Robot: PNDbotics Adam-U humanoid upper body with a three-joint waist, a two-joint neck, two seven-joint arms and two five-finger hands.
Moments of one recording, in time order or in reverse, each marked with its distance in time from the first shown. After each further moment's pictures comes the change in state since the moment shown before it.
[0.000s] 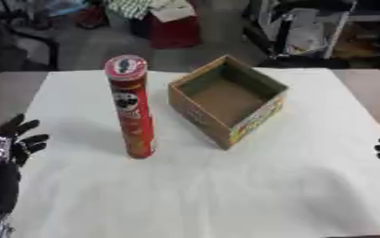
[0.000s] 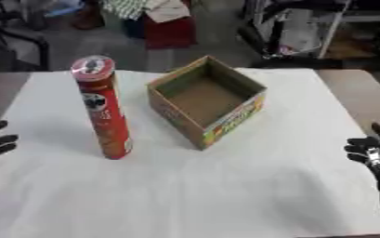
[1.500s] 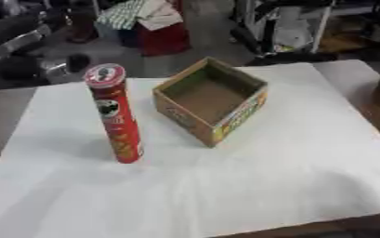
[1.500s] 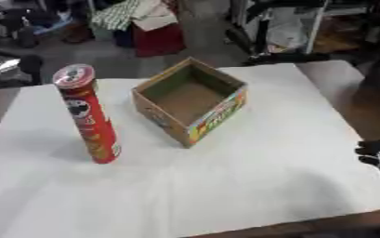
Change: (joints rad) left arm -0.663 0.640 -0.406 0.301 -0.411 -0.294 -0.366; right arm 0.014 -0.036 0.032 0.001 0.004 -0.001 0.030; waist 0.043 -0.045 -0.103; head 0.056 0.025
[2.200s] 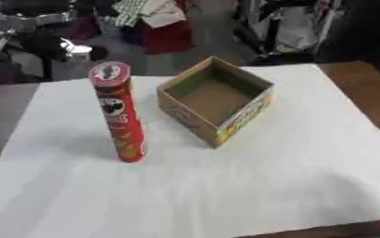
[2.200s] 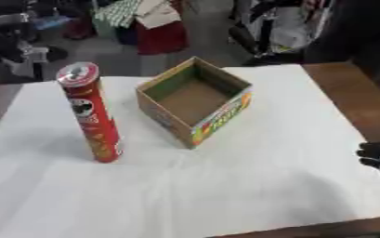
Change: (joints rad) left arm -0.188 -0.136 -0.060 0.234 -0.192 -0.167 -0.055; right arm -0.005 0.001 -0.001 0.000 -0.003 -0.002 0.002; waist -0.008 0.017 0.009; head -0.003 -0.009
